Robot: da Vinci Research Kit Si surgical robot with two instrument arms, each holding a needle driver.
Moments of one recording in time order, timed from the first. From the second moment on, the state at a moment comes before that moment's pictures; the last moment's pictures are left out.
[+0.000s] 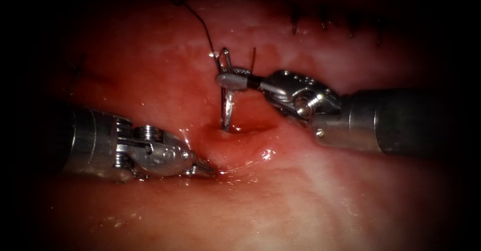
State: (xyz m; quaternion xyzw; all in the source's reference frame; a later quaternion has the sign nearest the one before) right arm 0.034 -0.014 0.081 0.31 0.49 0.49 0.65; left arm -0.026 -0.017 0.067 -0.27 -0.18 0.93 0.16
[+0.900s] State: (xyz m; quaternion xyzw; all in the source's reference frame) right arm 0.036 -0.016 0.078 0.52 0.36 0.61 0.48; left arm -0.025 -0.017 0.067 -0.27 -0.18 0.93 0.16
